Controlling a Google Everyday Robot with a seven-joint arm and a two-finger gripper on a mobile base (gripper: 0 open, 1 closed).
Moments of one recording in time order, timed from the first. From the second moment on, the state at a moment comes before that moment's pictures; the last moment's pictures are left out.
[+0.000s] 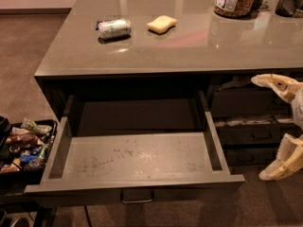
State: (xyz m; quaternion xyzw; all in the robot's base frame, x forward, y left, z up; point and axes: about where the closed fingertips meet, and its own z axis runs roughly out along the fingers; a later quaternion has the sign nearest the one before) arm 0.378 -0.203 0.918 -0.65 0.67 0.06 0.35
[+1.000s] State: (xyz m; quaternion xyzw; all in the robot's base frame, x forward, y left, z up) arm 0.379 -0.184 0.894 -0.63 0.66 0.06 0.39
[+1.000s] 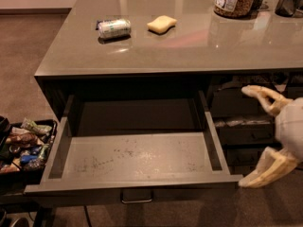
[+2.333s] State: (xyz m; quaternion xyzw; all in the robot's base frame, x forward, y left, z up) arm 0.342 -0.171 0.823 -0.65 0.69 0.09 0.31
